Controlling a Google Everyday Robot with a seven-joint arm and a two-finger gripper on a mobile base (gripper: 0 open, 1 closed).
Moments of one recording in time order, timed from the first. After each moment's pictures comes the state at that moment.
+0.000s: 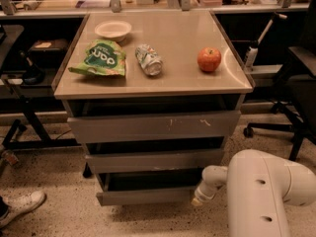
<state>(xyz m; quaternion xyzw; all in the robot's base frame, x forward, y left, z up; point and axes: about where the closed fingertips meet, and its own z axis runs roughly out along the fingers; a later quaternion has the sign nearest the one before) 0.537 -0.185 0.169 -0.53 0.84 0.12 0.07</state>
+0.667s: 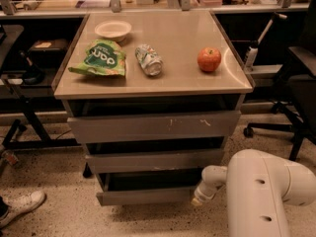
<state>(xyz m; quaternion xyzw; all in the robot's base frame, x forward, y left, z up) 0.537 -0.185 0.169 -0.53 0.84 0.12 0.07</state>
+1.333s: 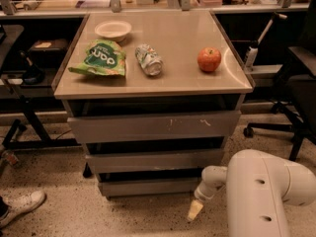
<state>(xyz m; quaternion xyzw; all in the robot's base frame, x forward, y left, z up) 0.537 -0.185 0.169 -0.53 0.84 0.12 0.07</state>
